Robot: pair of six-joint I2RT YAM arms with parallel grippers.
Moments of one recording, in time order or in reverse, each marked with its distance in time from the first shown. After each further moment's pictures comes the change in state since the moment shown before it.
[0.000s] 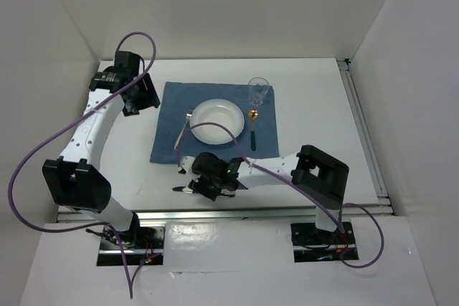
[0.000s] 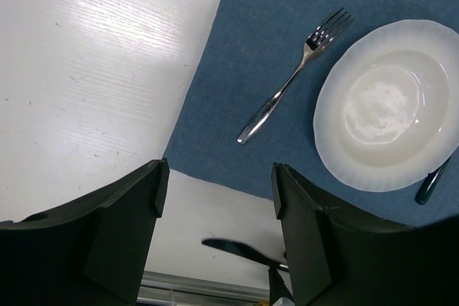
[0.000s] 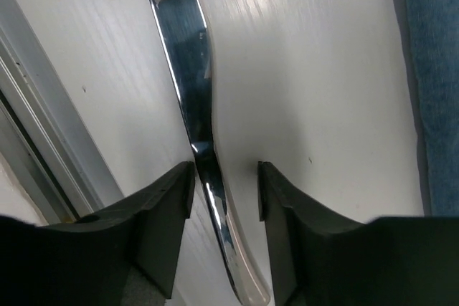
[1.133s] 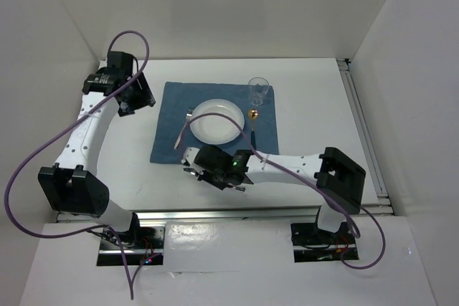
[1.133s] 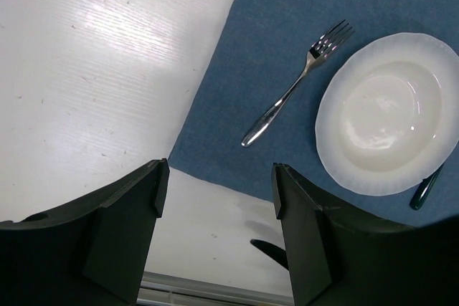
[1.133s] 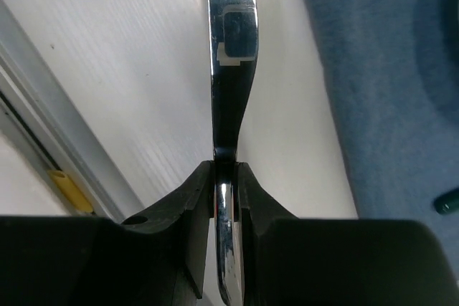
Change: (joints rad) left arm 0.031 -0.036 -0.013 0.002 -0.002 -0.003; right arm -0.004 -0.112 0.084 -0.249 0.136 -0.033
